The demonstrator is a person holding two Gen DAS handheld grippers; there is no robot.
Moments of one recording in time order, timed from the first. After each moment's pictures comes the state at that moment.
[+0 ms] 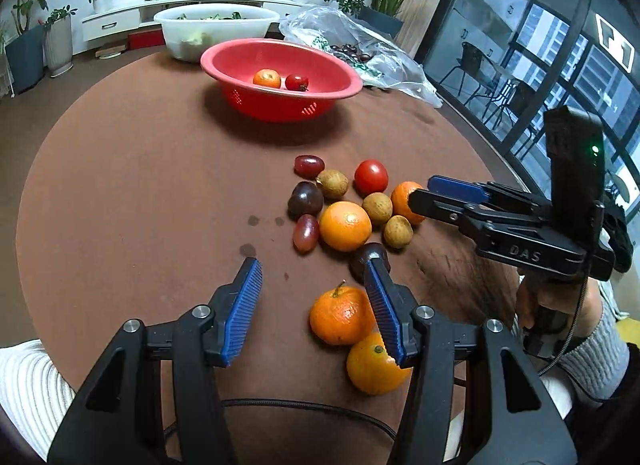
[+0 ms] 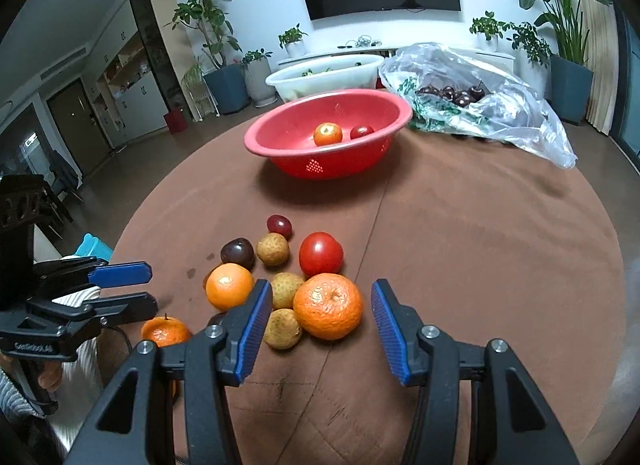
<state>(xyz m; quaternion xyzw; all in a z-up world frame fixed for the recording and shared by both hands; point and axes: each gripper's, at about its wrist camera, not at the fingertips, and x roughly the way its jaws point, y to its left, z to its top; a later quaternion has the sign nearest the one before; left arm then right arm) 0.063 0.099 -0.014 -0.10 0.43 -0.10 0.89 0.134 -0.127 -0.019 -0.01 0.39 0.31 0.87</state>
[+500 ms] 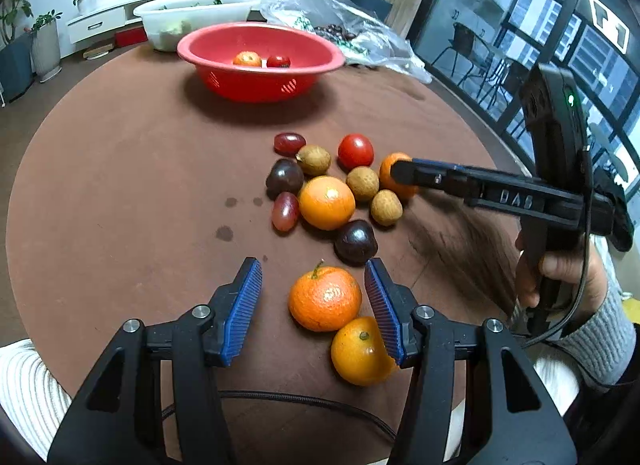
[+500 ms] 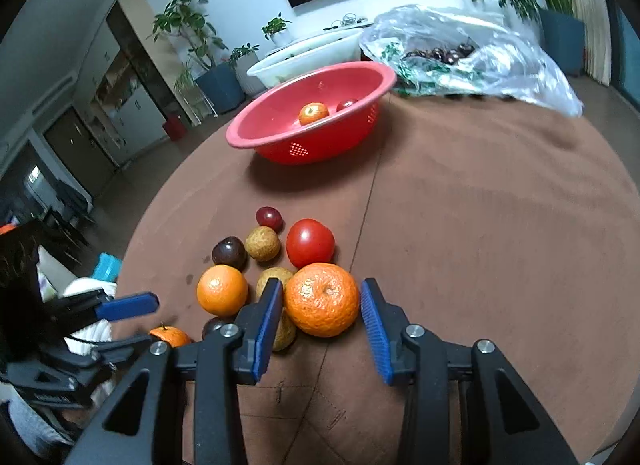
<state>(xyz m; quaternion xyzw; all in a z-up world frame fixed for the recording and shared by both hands) 0.069 0.081 -0.024 -0.07 0.45 -0.11 0.88 0.149 -0.143 -0.032 0.07 0.43 0.32 0.84</state>
